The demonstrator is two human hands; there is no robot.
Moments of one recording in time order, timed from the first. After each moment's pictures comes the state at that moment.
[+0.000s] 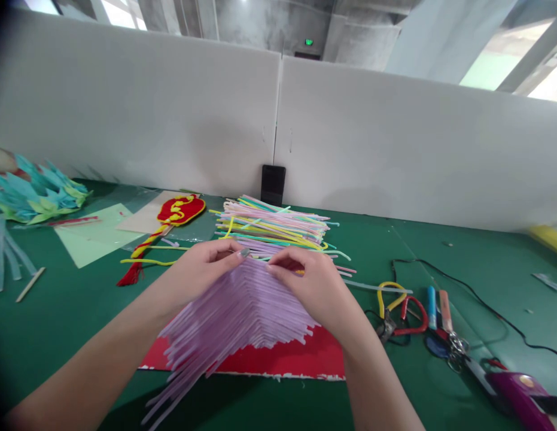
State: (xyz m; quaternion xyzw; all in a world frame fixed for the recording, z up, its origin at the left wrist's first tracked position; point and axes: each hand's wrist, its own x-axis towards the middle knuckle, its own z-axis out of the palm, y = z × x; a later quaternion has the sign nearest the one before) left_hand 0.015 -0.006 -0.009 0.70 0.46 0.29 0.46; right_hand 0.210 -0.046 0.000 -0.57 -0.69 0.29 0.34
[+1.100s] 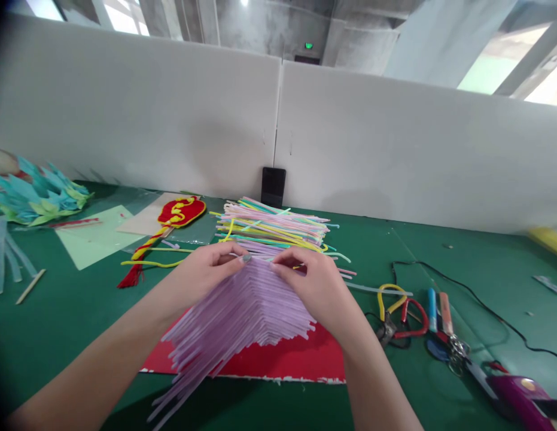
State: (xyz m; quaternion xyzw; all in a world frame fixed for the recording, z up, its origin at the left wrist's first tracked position) left_hand 0.018 -0.008 -0.005 0.68 0.46 0.28 0.50; right_hand 0.211 -0.043 -0.002 -0.59 -0.67 0.29 0.34
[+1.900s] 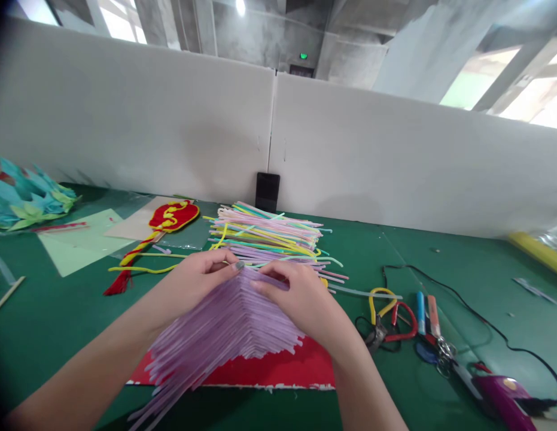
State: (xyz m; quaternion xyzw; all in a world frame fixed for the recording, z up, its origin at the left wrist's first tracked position) left_hand 0.018 -0.009 -0.004 0.70 0.45 0.28 0.48; right_hand 0.208 -0.045 -0.003 -0.56 -0.72 0.30 0.28
